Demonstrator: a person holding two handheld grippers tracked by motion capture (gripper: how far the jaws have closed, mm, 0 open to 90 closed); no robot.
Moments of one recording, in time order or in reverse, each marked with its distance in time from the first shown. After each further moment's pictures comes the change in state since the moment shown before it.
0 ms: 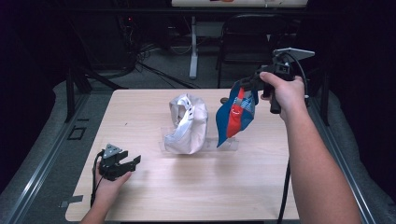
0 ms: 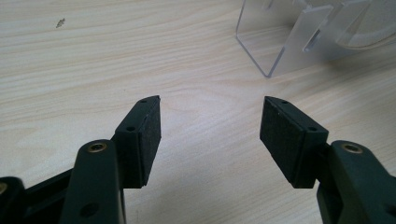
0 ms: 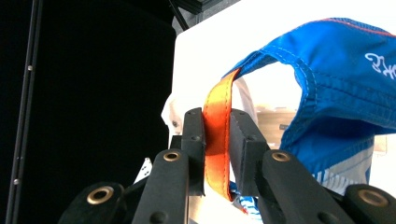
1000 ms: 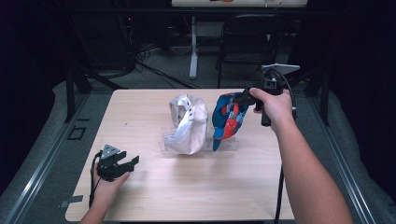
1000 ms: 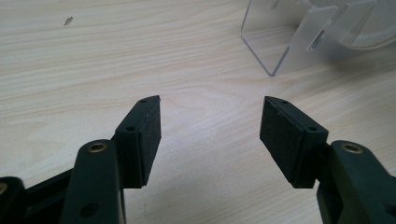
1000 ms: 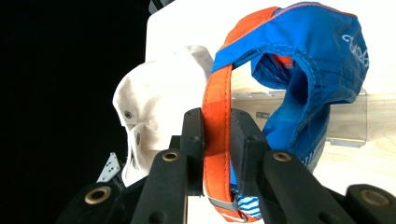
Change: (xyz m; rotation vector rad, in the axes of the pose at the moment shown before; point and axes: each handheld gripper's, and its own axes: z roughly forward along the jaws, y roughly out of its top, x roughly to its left) left arm 0.003 -0.003 -0.003 -0.011 0.011 -0.013; right arm -0.024 -0.015 0.037 0.046 -0.080 -0.007
